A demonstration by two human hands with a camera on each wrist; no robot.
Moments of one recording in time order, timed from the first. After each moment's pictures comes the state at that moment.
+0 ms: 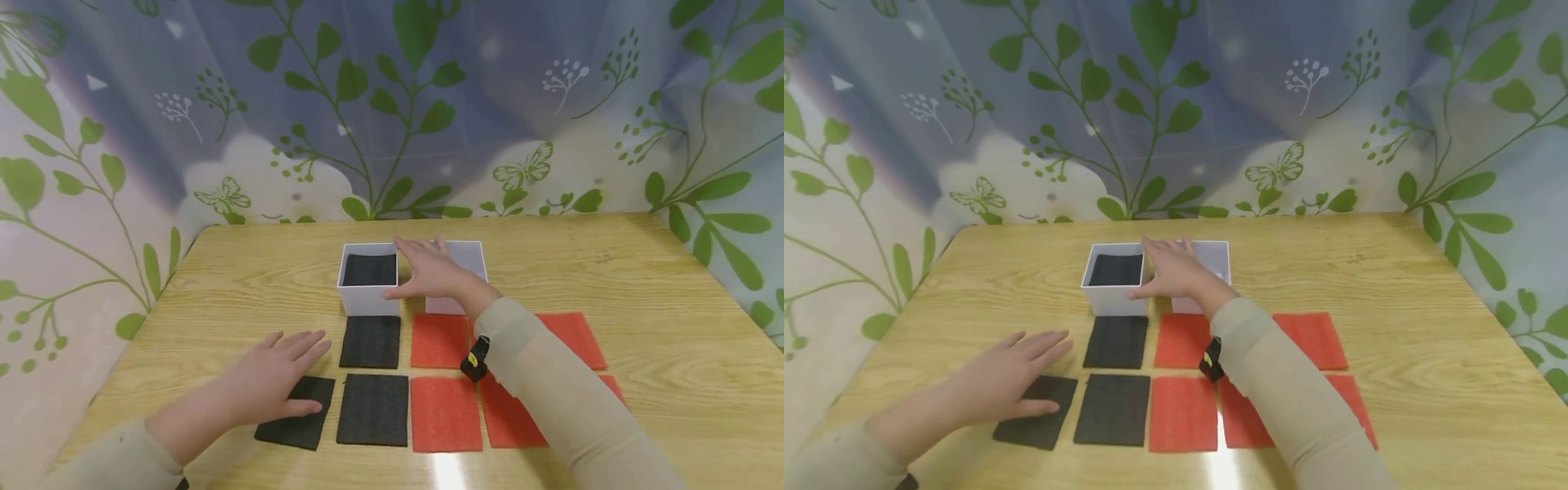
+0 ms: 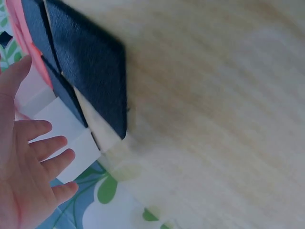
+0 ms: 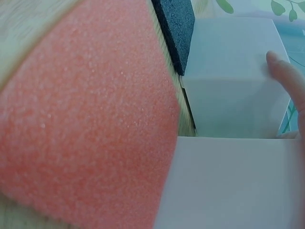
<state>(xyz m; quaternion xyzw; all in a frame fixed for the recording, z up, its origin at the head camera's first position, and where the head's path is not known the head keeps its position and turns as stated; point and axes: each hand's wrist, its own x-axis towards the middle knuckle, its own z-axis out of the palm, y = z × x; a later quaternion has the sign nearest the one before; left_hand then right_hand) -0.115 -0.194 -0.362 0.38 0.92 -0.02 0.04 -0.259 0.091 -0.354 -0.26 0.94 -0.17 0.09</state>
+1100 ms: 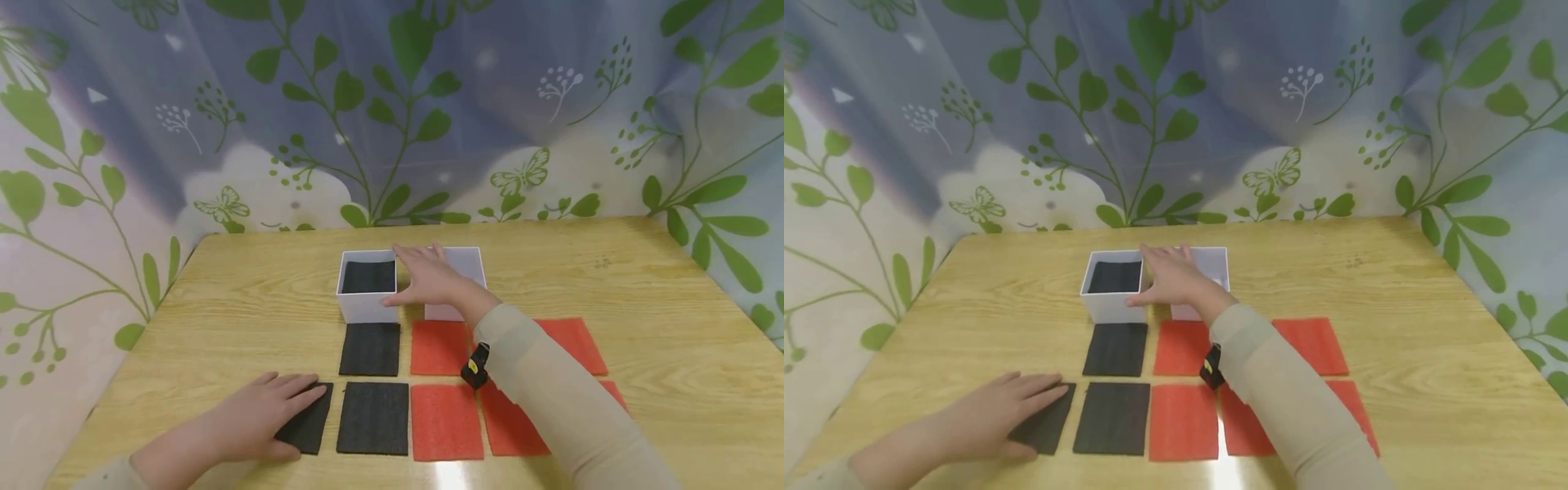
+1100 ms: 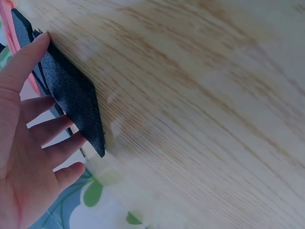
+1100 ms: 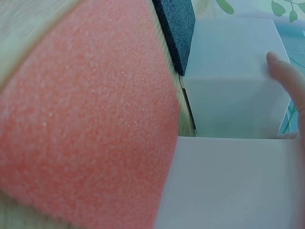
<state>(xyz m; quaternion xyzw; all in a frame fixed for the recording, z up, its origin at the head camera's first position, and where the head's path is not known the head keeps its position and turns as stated) -0.100 -0.207 -0.378 0.39 0.91 -0.01 0.16 -0.259 0.091 -0.358 -0.26 0.95 -0.17 0.08</state>
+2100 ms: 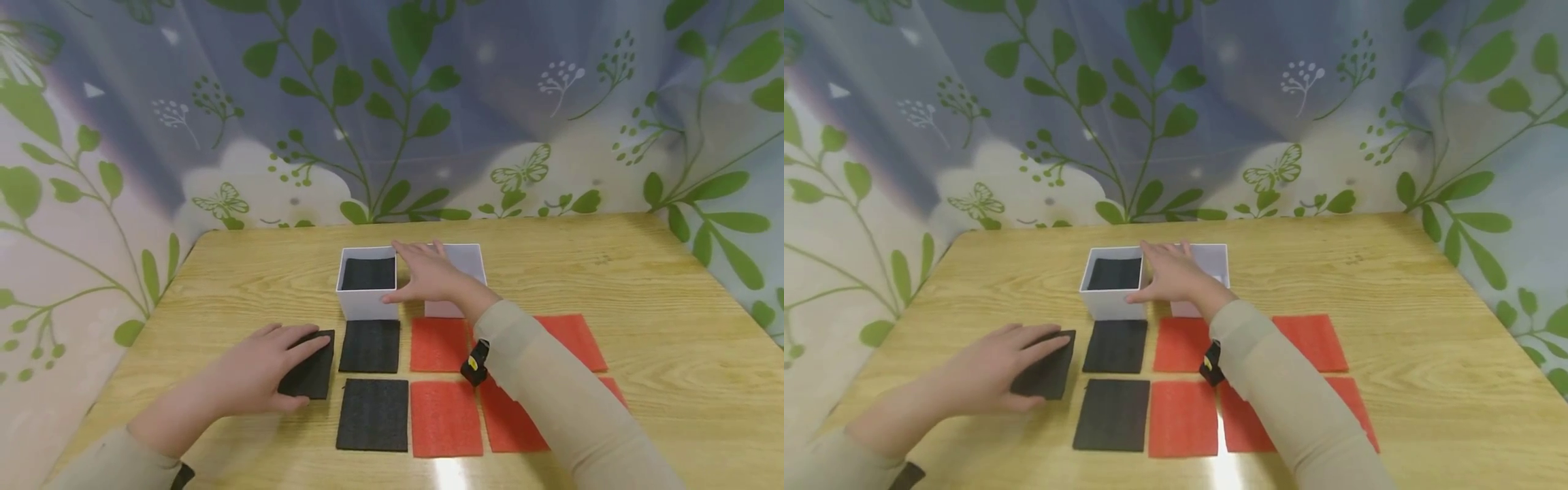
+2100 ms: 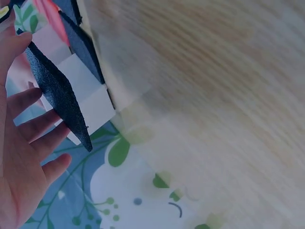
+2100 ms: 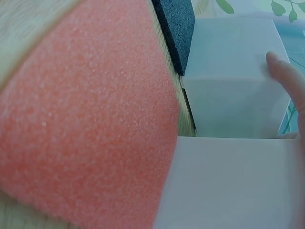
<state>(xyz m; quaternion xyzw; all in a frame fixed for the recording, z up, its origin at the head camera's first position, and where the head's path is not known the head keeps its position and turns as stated) -0.130 -0.203 -0.346 0.42 0.91 -0.01 0.01 -0.259 0.091 -0.354 -0.26 0.94 -0.18 0.09</state>
